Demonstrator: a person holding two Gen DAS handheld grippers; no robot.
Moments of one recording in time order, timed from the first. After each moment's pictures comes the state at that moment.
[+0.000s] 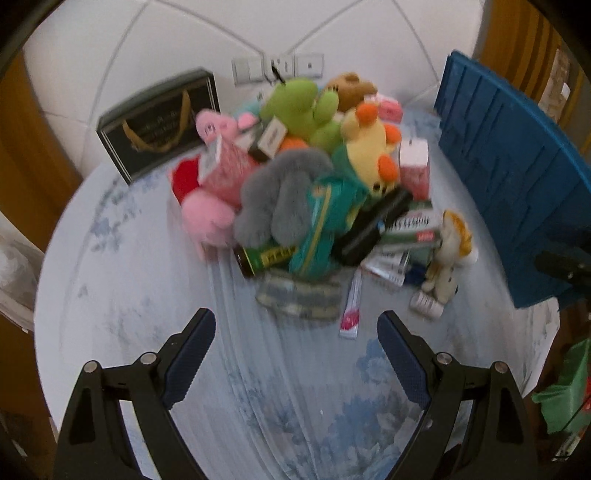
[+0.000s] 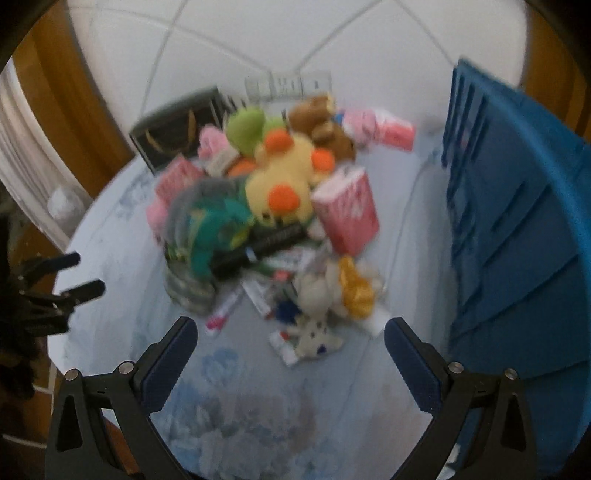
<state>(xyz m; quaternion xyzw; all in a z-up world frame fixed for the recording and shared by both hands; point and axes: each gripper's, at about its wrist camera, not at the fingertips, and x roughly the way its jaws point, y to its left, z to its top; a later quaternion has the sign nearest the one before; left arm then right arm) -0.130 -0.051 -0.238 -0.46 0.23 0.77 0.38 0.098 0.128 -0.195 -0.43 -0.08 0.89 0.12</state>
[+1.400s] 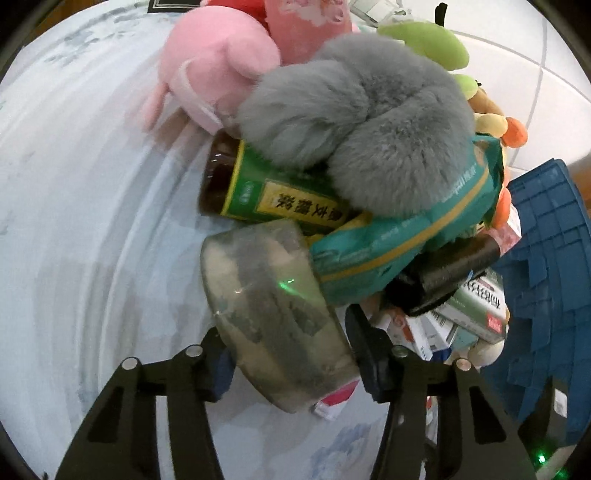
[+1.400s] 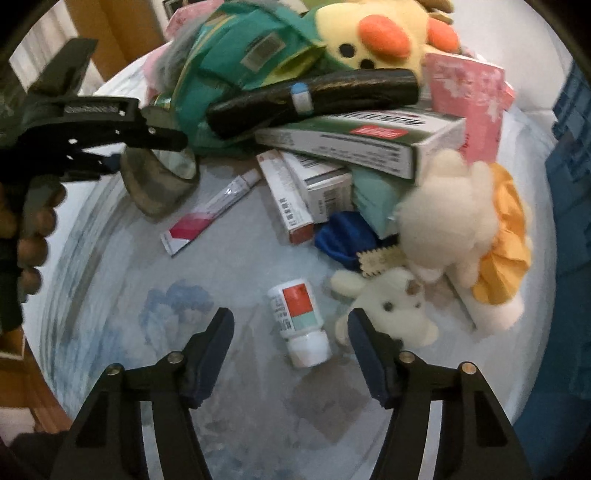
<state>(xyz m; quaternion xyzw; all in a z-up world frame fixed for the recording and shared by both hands) -0.192 -0.036 -0.400 -0.61 -0.03 0.73 0.31 0.032 0.141 -0.374 -0.50 -0.18 0.85 0.03</state>
